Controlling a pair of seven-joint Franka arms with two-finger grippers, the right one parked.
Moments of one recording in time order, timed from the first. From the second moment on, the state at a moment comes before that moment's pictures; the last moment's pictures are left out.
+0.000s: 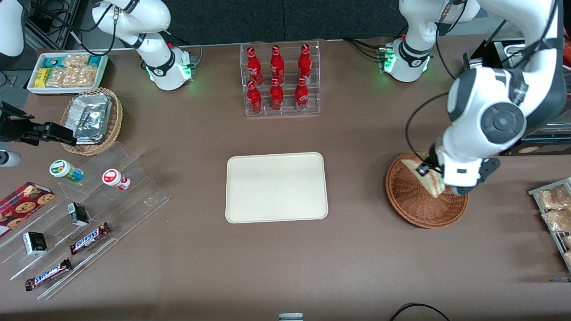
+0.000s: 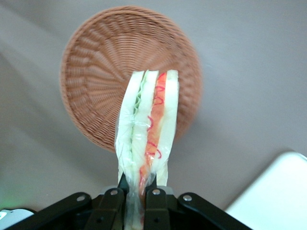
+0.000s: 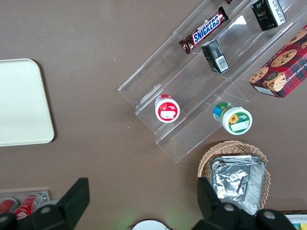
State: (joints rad) arm -0.25 0.20 -0.04 -1.69 0.04 1.75 -0.89
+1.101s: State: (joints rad) arm -0.62 0.63 -0.18 -1.40 0.04 1.93 -0.93
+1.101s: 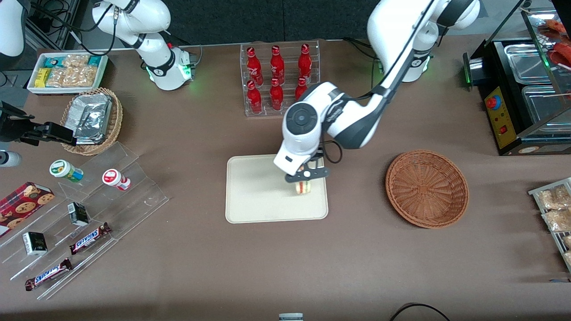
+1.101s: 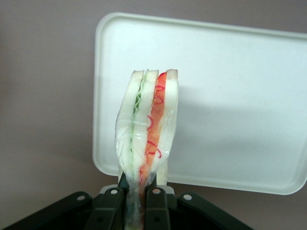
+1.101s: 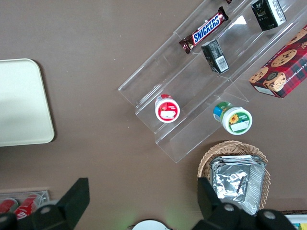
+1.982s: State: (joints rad) arm -0.70 0.79 -0.18 -1.39 0.10 2.09 -0.93
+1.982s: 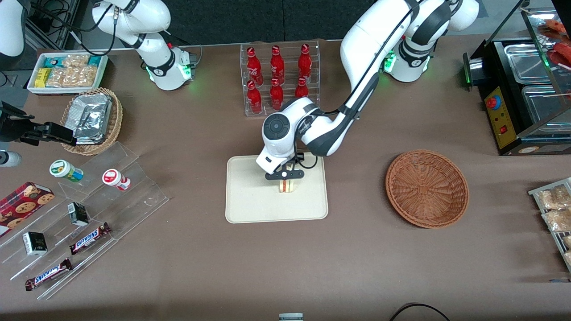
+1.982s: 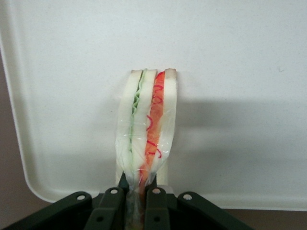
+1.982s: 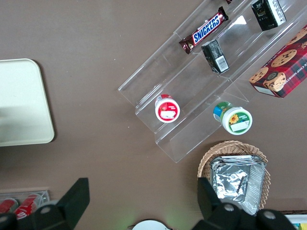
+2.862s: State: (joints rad) arm -0.70 0.77 -0.12 -1.34 0.10 2.06 -0.96
